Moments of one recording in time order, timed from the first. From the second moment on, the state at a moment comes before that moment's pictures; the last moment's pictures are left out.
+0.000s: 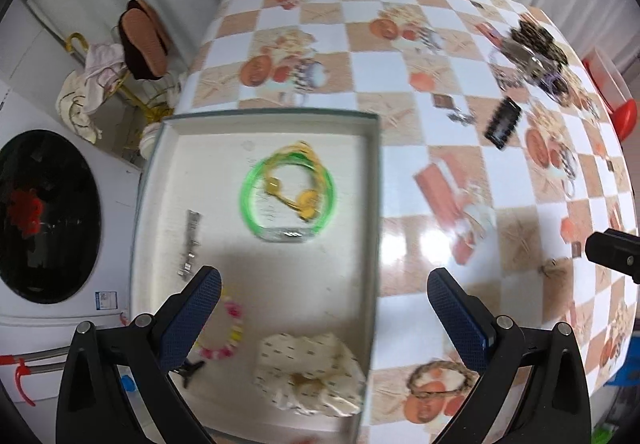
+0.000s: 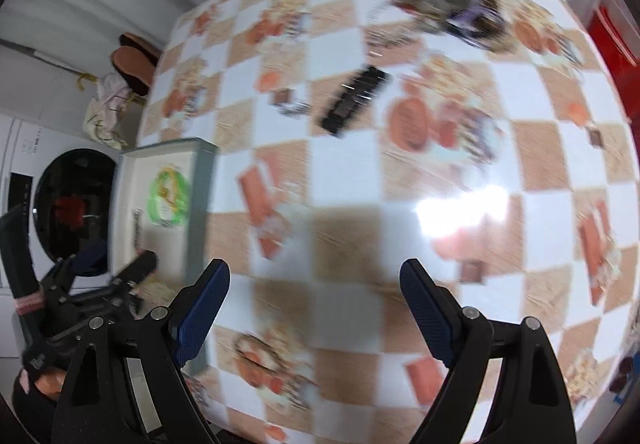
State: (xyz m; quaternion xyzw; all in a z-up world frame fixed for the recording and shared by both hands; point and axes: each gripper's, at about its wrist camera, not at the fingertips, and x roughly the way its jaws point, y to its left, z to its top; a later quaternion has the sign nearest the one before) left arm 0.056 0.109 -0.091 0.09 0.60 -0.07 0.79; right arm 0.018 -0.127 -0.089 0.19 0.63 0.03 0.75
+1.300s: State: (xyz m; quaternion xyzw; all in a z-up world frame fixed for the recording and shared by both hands) left arm -0.067 0.052 -0.161 -0.07 0.67 0.05 0.73; right arm -0.008 -0.139 -0.148 -0.09 0.65 0.17 0.73
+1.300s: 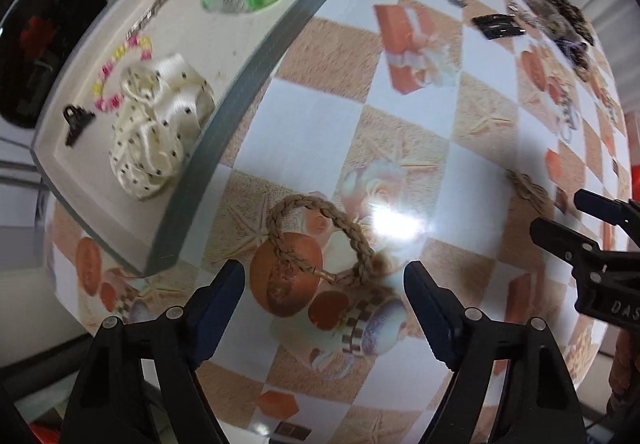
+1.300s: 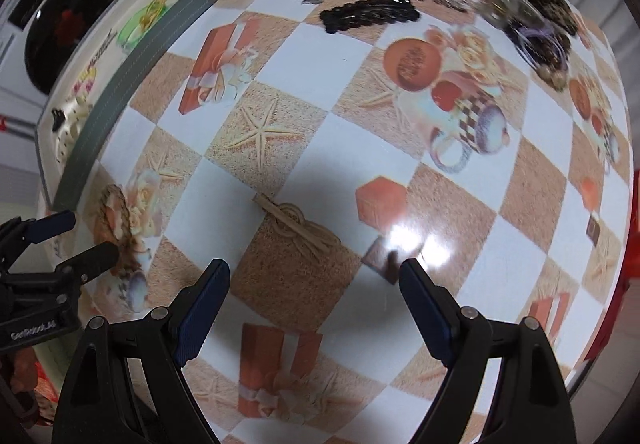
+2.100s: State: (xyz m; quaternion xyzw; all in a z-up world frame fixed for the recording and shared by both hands) left arm -0.058 0.040 -0.163 -0.09 0.67 0.03 0.74; right arm 0.001 -0.076 -0.158 -0.18 0.63 0.20 0.73
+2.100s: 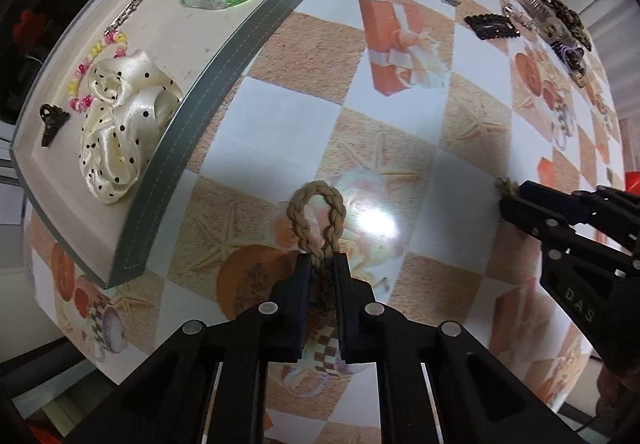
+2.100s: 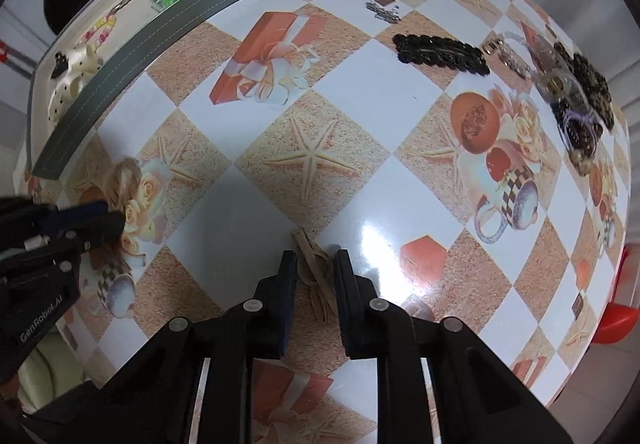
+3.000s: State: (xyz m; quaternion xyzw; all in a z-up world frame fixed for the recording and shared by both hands) left arm -0.062 0.076 -0.071 -0.09 0.61 -0.01 0.78; right arm 0.004 -0.141 -0.104 0.08 0.65 0.17 0.73
